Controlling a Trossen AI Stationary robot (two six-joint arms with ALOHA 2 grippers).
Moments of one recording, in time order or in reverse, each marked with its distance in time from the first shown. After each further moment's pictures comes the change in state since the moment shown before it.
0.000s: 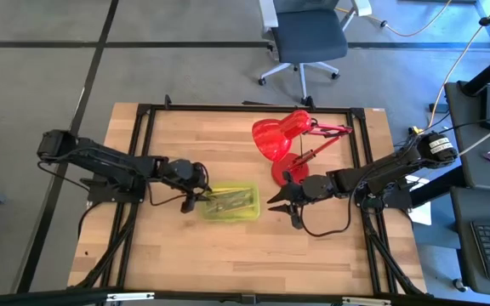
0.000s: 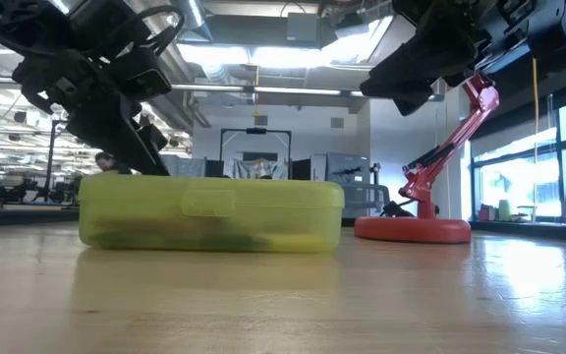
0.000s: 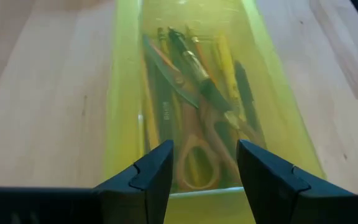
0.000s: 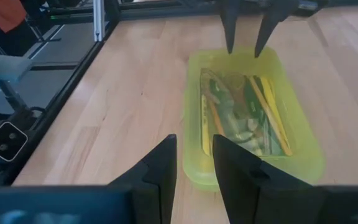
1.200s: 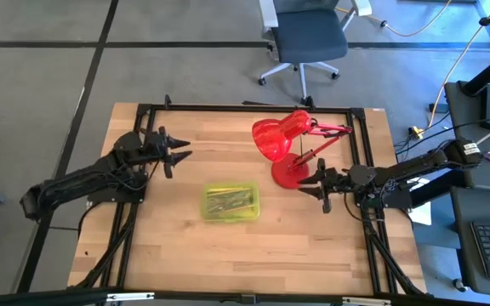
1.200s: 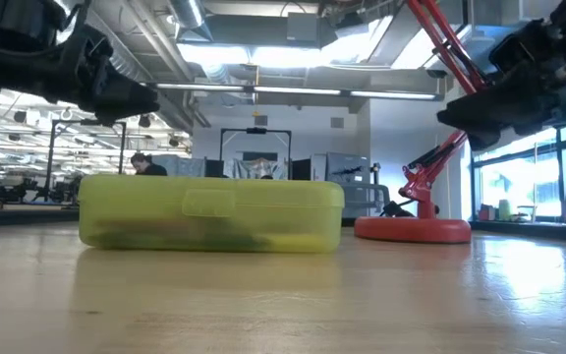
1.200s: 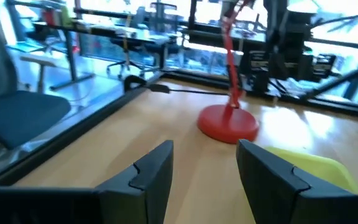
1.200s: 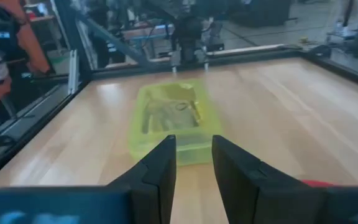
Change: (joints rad) left arm 0.582 -0.843 -0.258 0.004 0.136 0.050; right arm -0.070 -0.517 -0.622 0.433 0.112 -0.028
